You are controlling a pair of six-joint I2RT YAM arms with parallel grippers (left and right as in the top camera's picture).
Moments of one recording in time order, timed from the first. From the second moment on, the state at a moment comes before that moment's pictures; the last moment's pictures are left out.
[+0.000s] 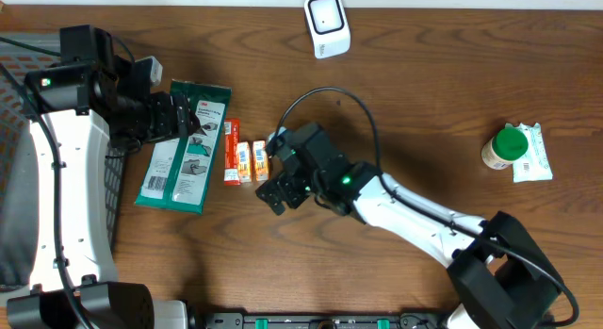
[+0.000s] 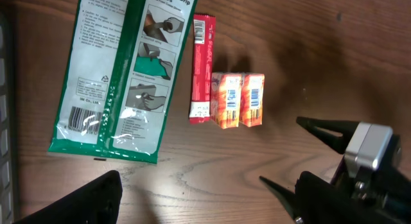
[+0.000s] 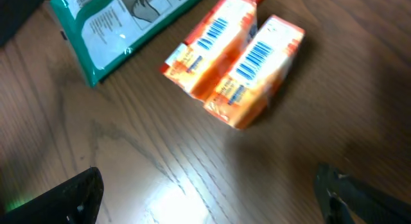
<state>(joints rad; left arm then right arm) 0.16 1.58 1.63 -1.38 0.33 -0.02 0.80 1.73 1.04 -0.17 -0.24 0.16</state>
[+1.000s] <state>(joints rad) 0.16 1.58 1.63 -1.38 0.33 -0.02 0.82 1.74 1.12 -0.20 -0.05 0.36</state>
